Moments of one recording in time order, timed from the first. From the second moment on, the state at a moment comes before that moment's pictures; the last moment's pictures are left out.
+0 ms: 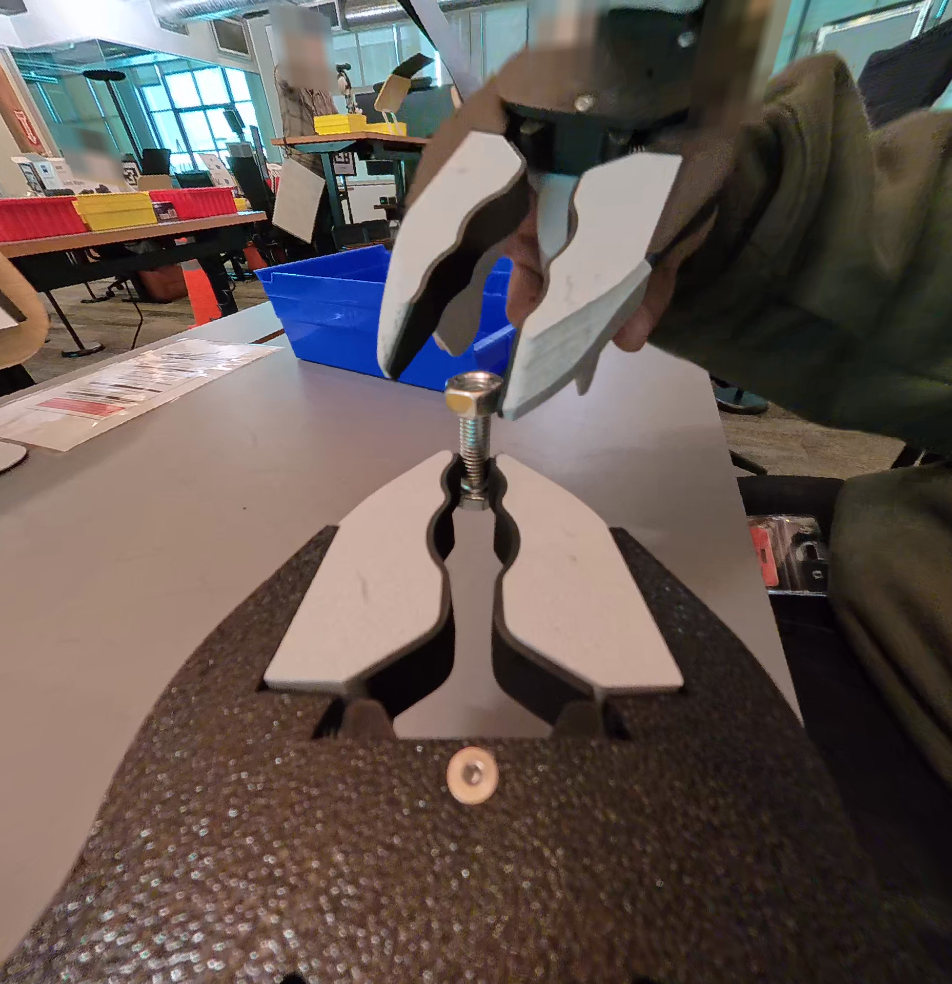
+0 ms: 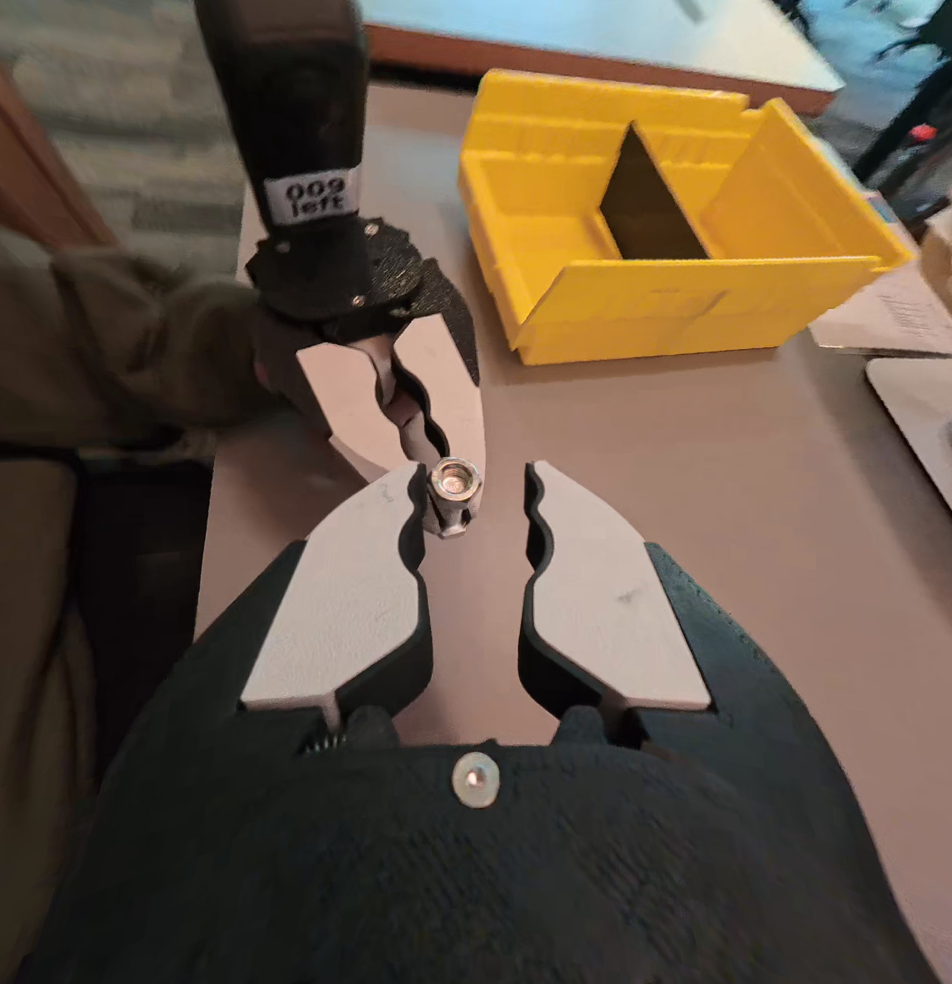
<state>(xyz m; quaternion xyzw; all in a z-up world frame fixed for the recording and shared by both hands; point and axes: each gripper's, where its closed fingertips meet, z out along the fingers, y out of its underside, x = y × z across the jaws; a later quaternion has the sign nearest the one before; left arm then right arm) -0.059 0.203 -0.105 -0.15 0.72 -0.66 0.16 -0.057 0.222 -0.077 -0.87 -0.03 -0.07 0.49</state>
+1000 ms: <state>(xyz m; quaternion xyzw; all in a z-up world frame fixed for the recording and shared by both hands) -0.055 0.202 -0.104 -0.16 0.71 -0.66 0.17 -0.058 0.218 -0.074 -0.68 0.16 -0.10 0.70</state>
